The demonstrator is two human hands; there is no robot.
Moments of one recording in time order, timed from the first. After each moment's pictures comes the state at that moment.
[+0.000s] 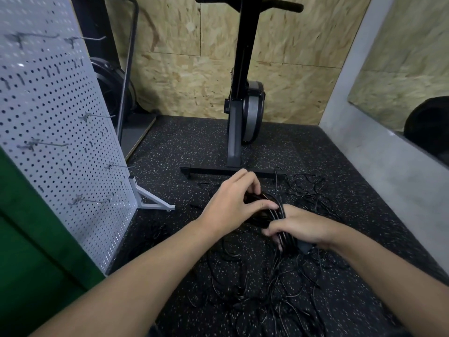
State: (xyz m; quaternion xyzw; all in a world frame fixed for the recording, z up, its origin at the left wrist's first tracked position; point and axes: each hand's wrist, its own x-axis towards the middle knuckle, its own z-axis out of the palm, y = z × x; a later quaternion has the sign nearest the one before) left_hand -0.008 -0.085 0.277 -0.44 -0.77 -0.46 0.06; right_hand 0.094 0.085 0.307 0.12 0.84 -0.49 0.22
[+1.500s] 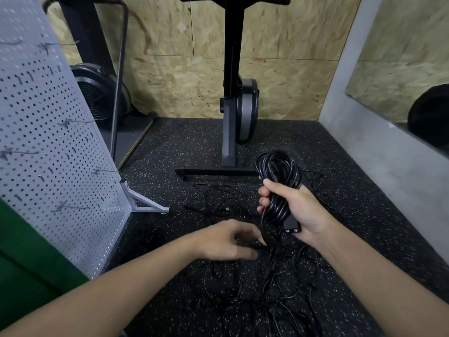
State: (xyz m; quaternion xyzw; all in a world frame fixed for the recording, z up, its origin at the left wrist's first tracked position) left_hand 0.004 -0.066 0.234 -0.47 -0.76 -0.31 -0.34; right_hand 0.094 0.107 0.306 0.14 0.53 -0.84 -0.04
